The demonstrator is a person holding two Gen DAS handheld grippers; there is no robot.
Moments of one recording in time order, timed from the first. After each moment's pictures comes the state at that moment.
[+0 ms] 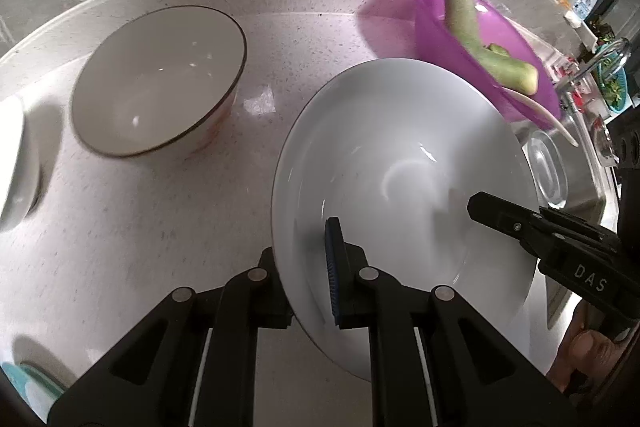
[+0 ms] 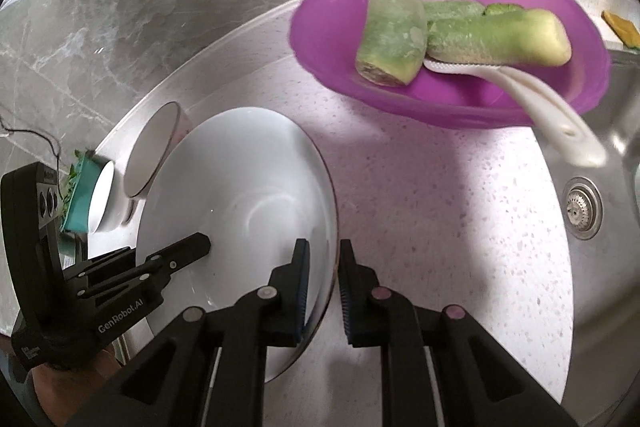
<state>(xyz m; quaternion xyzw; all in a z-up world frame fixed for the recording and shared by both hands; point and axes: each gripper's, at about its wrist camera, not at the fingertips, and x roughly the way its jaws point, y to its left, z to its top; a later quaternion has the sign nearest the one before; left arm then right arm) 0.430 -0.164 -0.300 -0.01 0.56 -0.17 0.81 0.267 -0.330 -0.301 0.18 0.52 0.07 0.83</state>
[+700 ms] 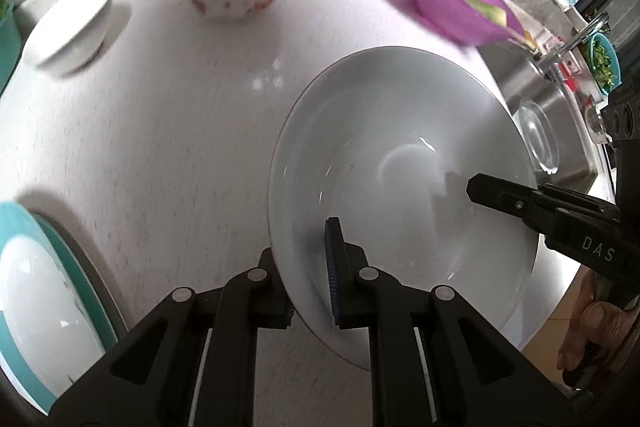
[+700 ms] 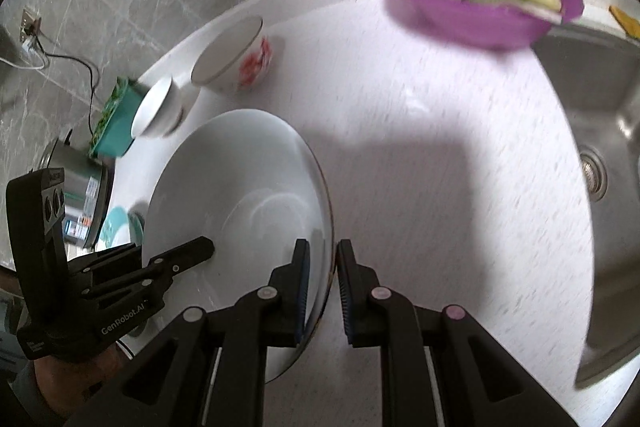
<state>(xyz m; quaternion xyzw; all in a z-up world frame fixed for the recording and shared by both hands) 0.284 -0.113 -0.300 -0.03 0.58 -0.15 0.80 0.178 -0.281 -0.301 0.16 0.56 0.12 0.80</state>
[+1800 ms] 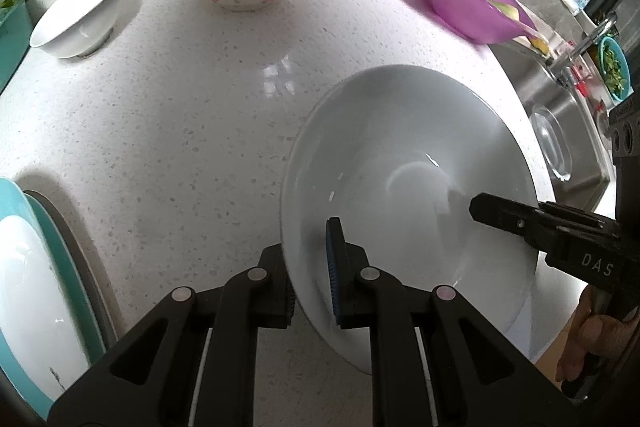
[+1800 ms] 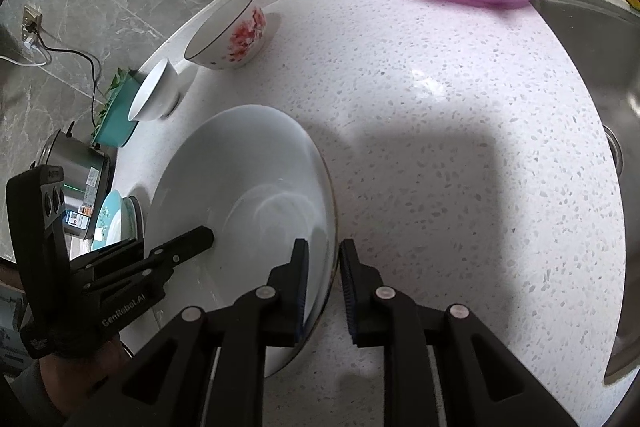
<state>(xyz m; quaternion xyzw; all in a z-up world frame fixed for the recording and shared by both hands) 0.282 -0.123 -0.323 -0.03 0.56 -0.13 0.82 0.164 -0.286 -0.327 0.18 0.56 0.13 0.80</state>
